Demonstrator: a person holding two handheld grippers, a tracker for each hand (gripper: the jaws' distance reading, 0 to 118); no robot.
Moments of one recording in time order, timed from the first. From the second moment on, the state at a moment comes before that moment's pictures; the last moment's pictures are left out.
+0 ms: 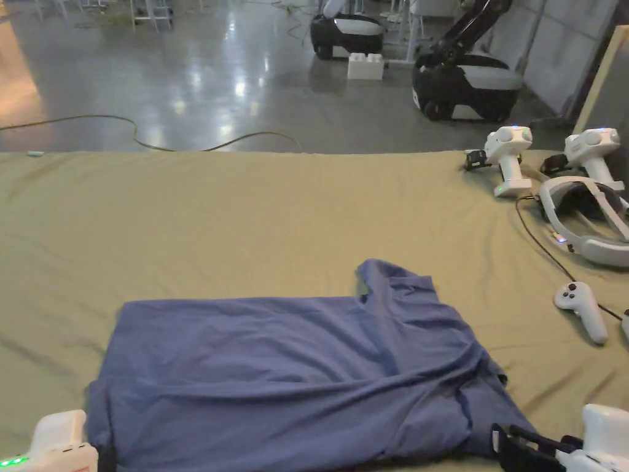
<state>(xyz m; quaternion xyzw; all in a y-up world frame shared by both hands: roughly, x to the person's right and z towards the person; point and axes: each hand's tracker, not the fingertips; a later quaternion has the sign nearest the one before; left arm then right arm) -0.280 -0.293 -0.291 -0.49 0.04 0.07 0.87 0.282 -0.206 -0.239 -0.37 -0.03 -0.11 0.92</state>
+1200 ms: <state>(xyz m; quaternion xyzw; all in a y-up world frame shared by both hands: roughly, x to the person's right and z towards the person) -0.327 -0.251 -0.120 -0.45 -0.03 0.17 0.88 0.300 -0.229 -0.139 -0.44 -0.08 -0.03 0.89</state>
